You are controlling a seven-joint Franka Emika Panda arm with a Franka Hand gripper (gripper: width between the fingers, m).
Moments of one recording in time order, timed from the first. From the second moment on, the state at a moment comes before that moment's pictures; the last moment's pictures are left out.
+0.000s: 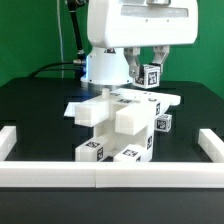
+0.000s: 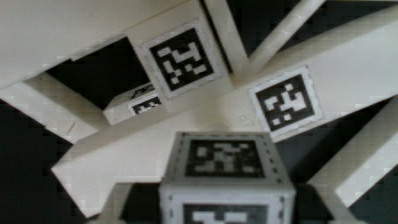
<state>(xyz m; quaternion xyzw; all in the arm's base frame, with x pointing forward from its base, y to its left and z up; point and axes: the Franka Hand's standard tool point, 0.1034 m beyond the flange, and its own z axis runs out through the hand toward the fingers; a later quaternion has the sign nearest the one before) 0.579 0.022 0.143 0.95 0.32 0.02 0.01</state>
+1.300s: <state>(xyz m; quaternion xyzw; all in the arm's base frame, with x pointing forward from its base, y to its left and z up) 0.581 0.018 0.129 0.95 0.31 0.02 0.01</state>
